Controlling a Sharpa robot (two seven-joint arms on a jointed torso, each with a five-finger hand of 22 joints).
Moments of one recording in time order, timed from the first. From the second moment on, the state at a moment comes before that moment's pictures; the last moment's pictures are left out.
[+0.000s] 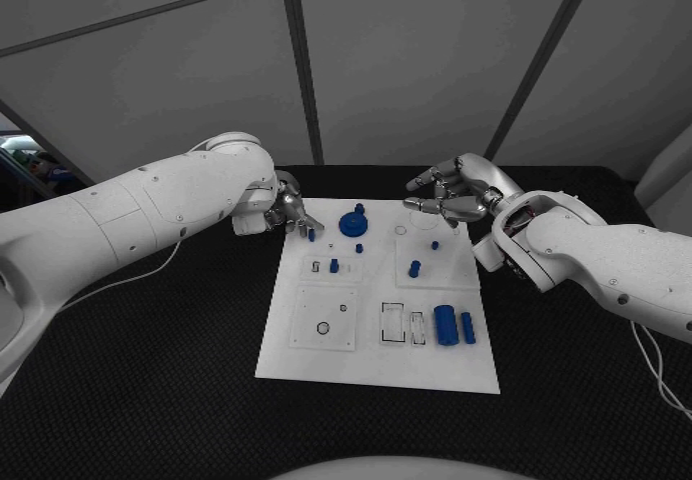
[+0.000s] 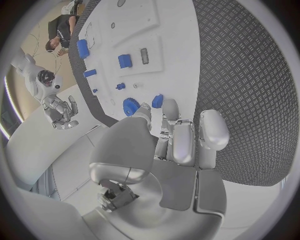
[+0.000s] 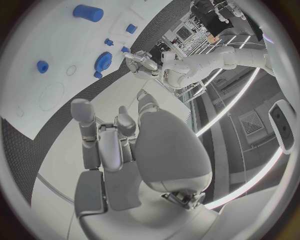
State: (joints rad) left arm 1.36 -0.53 0.01 1.02 -1.02 0.34 -0.59; left_hand 1.20 -0.02 0.01 0.25 0.07 0.99 0.05 0.49 0.46 1.23 -0.01 0.92 0.56 1.47 -0.07 1.34 1.29 0.13 1.31 0.04 1.28 1.15; right arm 1.20 -0.79 0.07 1.52 -0.95 -0.42 0.01; right_hand 1.44 -0.08 -0.04 0.26 0.33 0.91 0.15 0.22 0.07 1.24 0.06 1.16 1.09 1.46 0.00 1.40 1.28 0.13 1.17 0.10 1.15 0.79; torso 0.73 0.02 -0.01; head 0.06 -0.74
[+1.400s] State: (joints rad) left arm 1.36 -0.57 0.01 1.07 -0.99 0.32 -0.56; left_hand 1.27 -0.08 0.47 0.15 0.07 0.97 0.04 0.57 0.45 1.24 -0.02 0.89 0.52 1.47 -0.08 1.34 1.29 0.13 1.32 0.03 1.28 1.18; right arm 1.20 -0.78 0.07 1.50 -0.95 -0.42 0.01; right_hand 1.44 -0.08 -0.04 0.26 0.33 0.91 0.15 0.23 0.07 1.24 0.06 1.16 1.09 1.46 0.00 1.40 1.28 0.13 1.17 0.10 1.15 0.79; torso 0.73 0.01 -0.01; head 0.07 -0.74
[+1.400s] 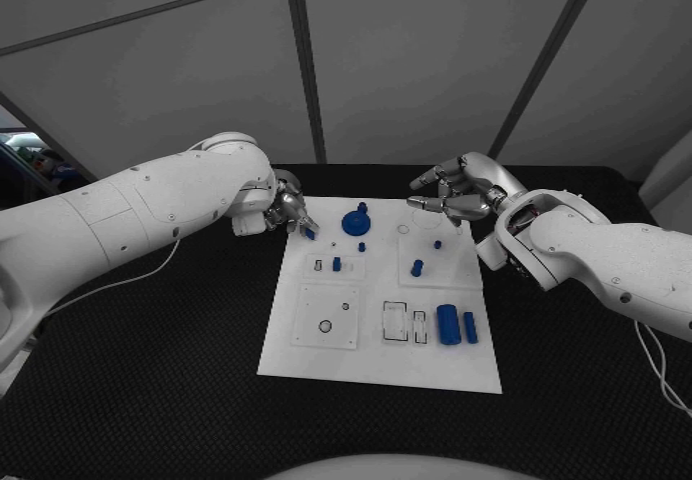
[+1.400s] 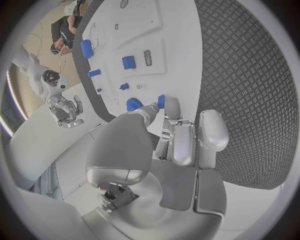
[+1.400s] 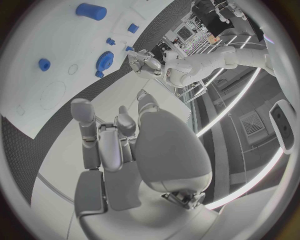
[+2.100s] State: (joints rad) left arm 1.34 -0.73 0.01 1.32 -0.88 0.19 -0.55; left_hand 1.23 -0.13 0.55 0.12 0.09 0.97 0.04 0.59 0.46 1.27 -0.01 0.90 0.54 1.47 -0.08 1.35 1.30 0.13 1.35 0.03 1.32 1.23; right arm 1.20 -0.79 0.07 1.50 -0.95 -0.42 0.01; right_hand 1.44 -0.08 -0.04 0.26 0.34 0.91 0.15 0.23 0.07 1.24 0.06 1.16 1.09 1.46 0.00 1.40 1.28 0.13 1.16 0.10 1.14 0.79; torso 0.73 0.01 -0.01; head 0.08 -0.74
